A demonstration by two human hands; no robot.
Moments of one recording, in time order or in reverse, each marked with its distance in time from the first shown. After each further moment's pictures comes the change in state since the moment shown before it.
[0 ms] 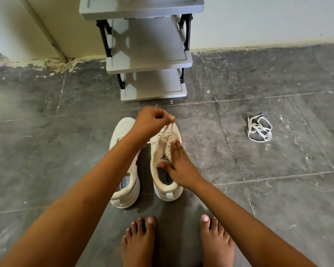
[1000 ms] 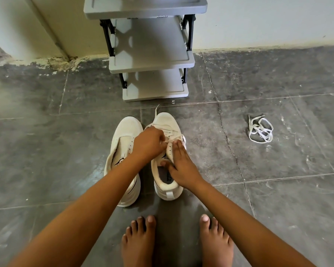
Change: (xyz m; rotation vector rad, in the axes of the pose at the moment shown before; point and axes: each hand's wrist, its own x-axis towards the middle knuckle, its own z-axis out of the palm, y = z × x) left_hand -0.014 -0.039 0.016 0.755 -0.023 0.049; right_hand -0.002 -0.001 0.003 0.022 0.065 0.010
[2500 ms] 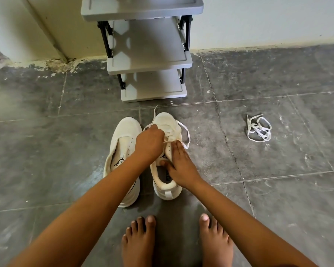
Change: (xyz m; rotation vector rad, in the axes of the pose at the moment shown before) left_hand 0.005 0.008 0.007 0.200 0.011 0.046; right_hand 0.001 0.001 0.002 0.010 0.039 0.009
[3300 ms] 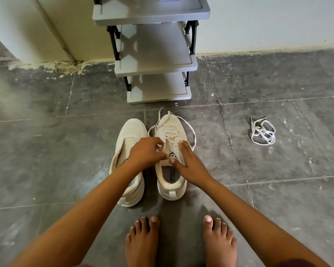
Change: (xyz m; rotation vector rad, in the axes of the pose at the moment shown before) left_hand -0.029 -0.025 -0.011 -0.353 -0.185 -0.113; right_hand -0.001 0.006 -0.017 0.062 -0.018 -0.010
